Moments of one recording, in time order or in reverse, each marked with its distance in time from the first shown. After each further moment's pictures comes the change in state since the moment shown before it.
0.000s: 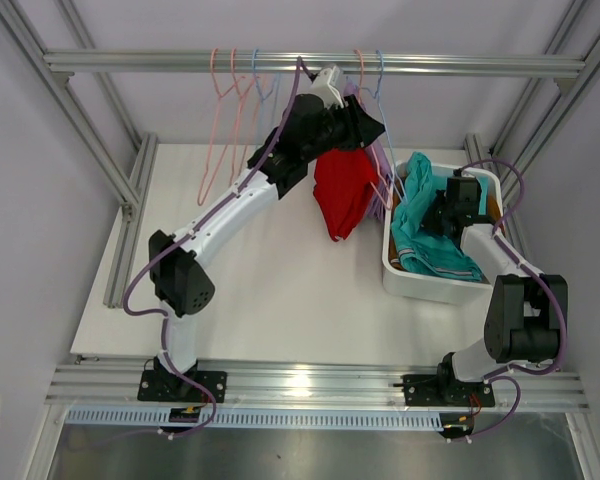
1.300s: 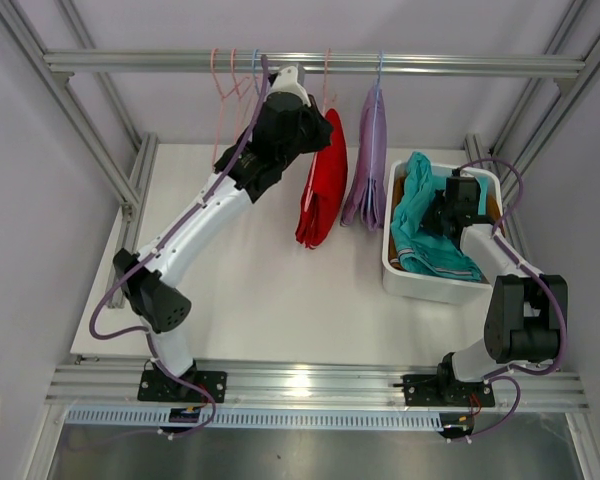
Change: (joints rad) left arm 0.011 -0.174 -0.061 -0.259 -0.329 0.058; right arm 0.005 -0.002 0.000 0.002 0.003 -0.018
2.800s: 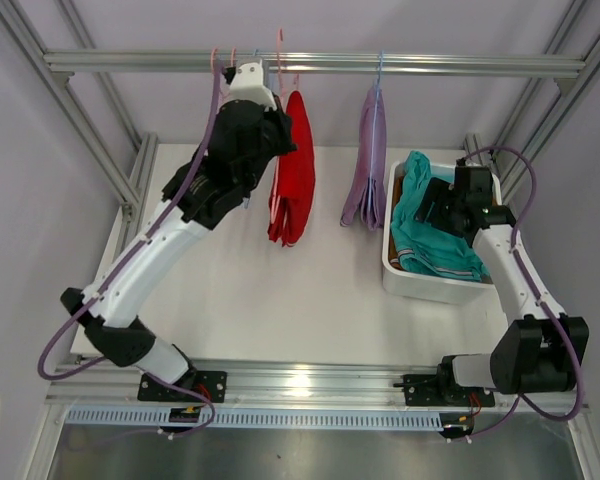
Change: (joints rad) left arm -0.068 -0.236 -0.045 -0.087 -0.296 0.230; right arm 0.029 -0.158 0.158 -0.360 0.000 -0.049
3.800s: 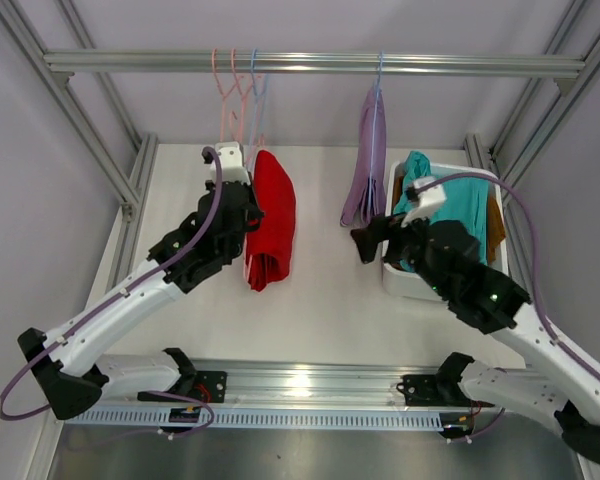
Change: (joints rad) left arm -0.061 -0.420 -0.715 0.140 -0.274 0.027; right arm 0.703 -0.508 -0.080 0.151 0.272 -0.076
